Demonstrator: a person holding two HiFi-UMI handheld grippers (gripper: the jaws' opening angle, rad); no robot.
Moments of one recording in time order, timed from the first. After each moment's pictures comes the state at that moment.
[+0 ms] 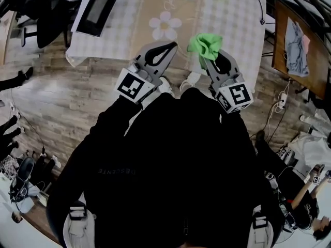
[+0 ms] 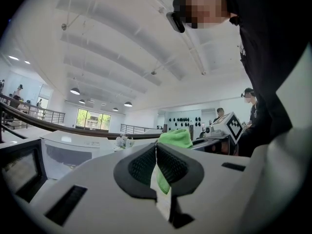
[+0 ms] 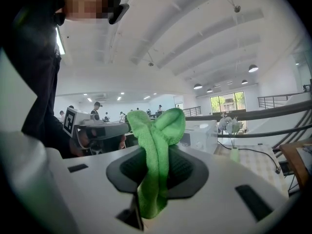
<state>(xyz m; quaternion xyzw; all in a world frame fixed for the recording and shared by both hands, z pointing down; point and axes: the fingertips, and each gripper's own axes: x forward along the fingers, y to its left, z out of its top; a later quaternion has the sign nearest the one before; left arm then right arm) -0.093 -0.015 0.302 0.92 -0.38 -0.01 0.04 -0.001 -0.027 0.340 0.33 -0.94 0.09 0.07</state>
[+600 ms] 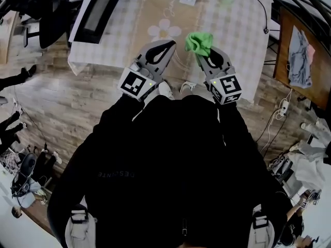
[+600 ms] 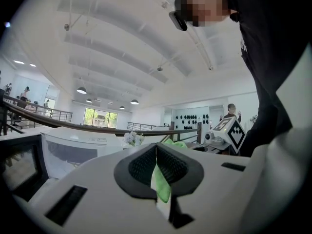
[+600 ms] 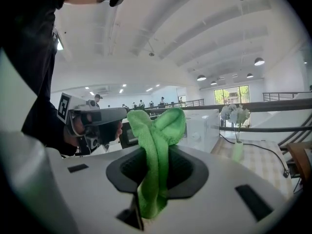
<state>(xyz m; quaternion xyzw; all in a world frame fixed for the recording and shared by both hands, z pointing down) -0.090 -0.085 0.332 0.91 -0.42 0.01 0.05 -0.008 -0.104 0.398 0.31 -0.94 0.10 0.12</state>
